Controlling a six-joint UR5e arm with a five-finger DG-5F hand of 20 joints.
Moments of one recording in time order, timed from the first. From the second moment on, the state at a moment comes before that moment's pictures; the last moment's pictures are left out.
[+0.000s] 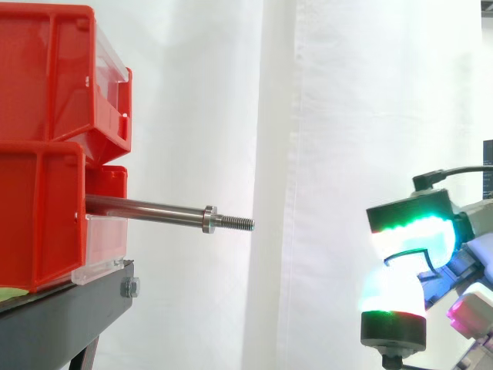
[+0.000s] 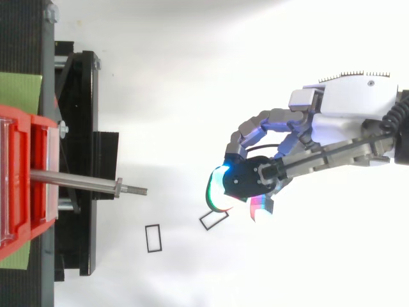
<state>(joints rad) 0.14 -2.21 -1.18 -3.43 -1.42 0.45</state>
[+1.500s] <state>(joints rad) 0.14 -2.21 -1.18 -3.43 -1.42 0.45</state>
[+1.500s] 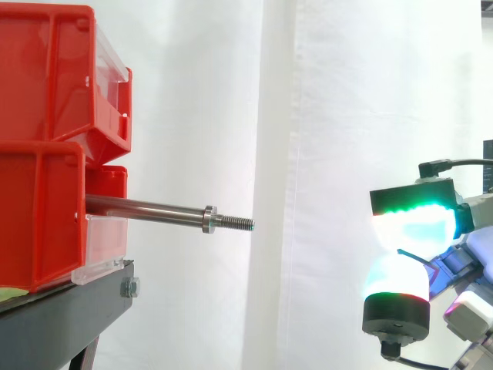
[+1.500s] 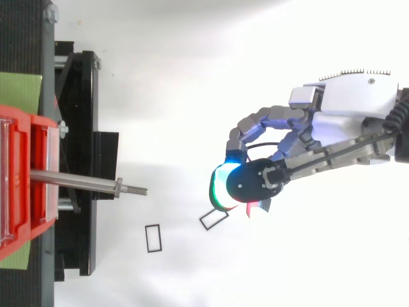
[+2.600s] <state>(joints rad) 0.14 -2.20 -1.18 -3.31 -1.42 0.44</state>
